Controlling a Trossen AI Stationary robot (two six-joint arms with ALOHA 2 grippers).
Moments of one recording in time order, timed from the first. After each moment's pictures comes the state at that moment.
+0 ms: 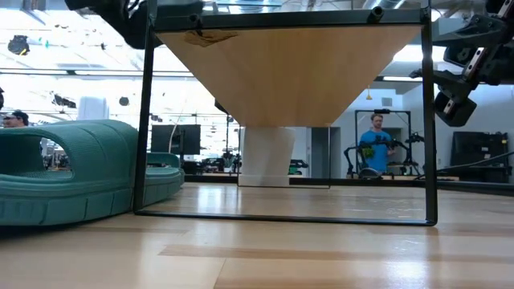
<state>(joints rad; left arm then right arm) -0.03 1.13 1.37 -1.55 -0.81 0.10 0.19 0.01 0.00 0.03 0.11 0.78</state>
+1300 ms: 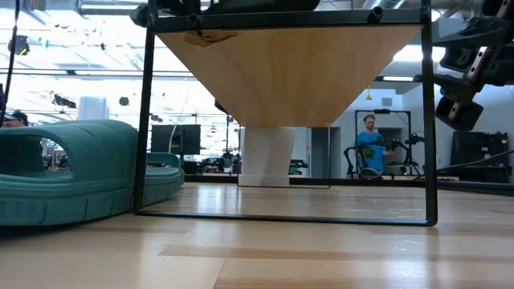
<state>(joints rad) -0.07 1.40 1.42 -0.97 -0.96 1.23 0.20 0.04 0.00 0.02 0.07 0.89</state>
